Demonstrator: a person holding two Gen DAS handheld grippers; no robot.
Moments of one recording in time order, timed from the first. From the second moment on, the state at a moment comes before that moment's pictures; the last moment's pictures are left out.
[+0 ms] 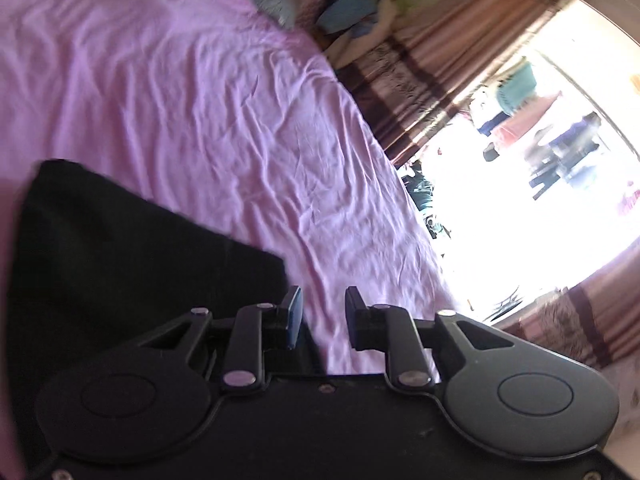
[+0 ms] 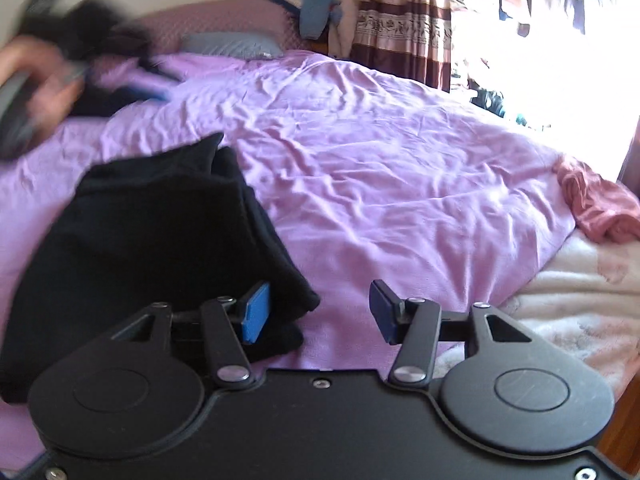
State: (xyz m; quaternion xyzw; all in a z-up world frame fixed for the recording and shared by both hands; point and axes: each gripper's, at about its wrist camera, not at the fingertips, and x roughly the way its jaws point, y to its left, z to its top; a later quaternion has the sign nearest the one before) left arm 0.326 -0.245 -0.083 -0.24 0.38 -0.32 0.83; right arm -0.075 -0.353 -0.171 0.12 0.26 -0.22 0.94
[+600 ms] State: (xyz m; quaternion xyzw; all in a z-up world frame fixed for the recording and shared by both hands) left arm 0.097 -0.137 -0.159 0.01 0.33 -0.25 0.91; right arm -0.067 -0.375 -0.175 0.30 0.29 -0.15 0.90
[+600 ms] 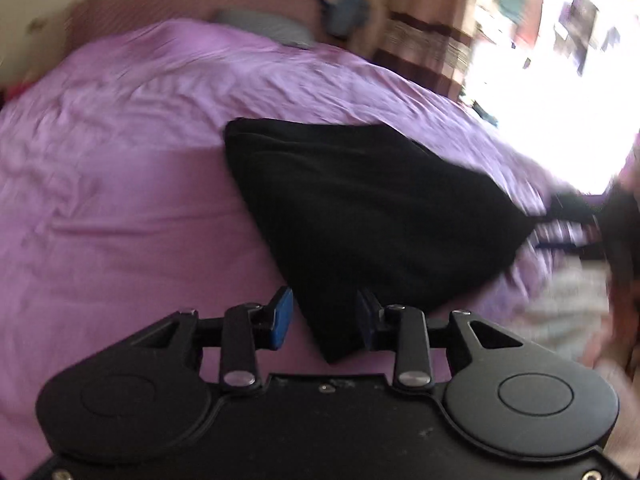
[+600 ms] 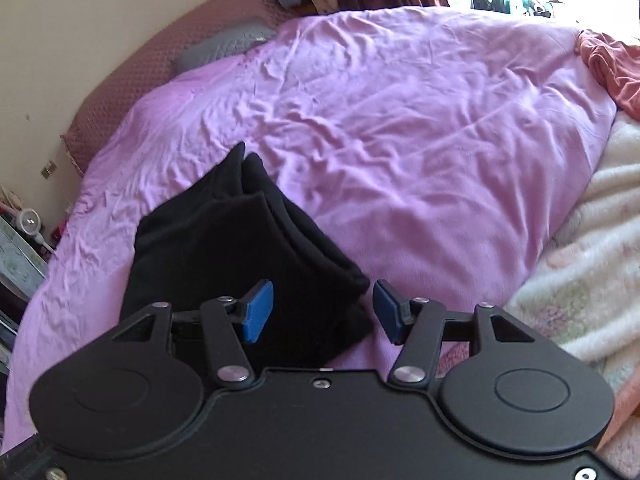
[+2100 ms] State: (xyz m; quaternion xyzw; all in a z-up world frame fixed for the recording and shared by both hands) left arm 0.126 -0.088 -0.141 -0.08 0.32 -0.25 0.91; right arm -0.023 -0.419 -0.134 0.29 0.24 -0.12 0.92
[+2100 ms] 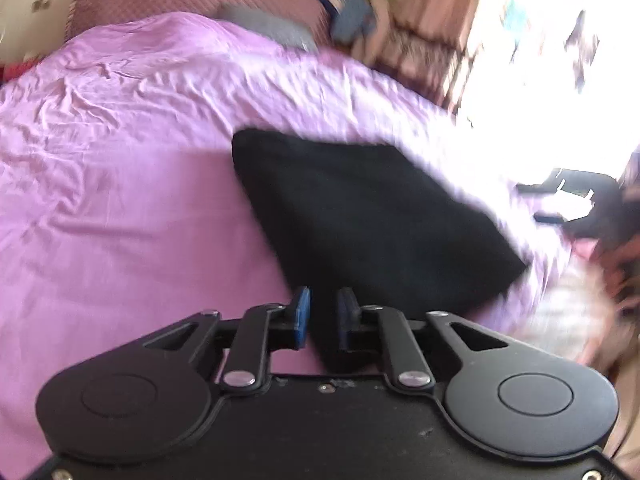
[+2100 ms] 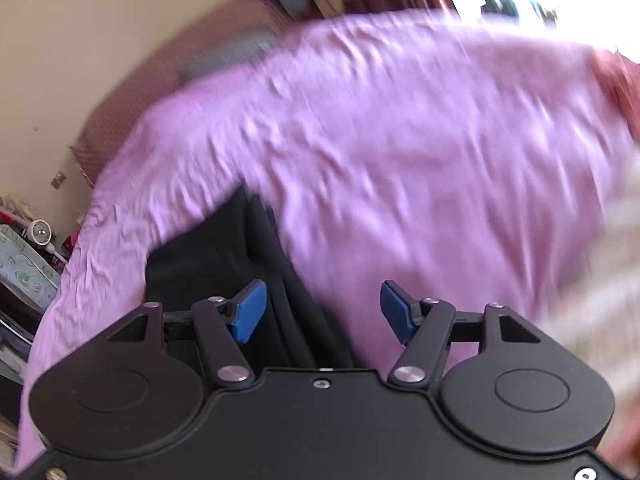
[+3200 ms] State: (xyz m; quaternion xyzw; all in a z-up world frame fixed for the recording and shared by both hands) left arm 0.164 -0.146 -0.209 -0.21 0.40 -0.28 0.85; right arm 0.145 -0.446 -0.138 0.26 0.27 0.08 0.92
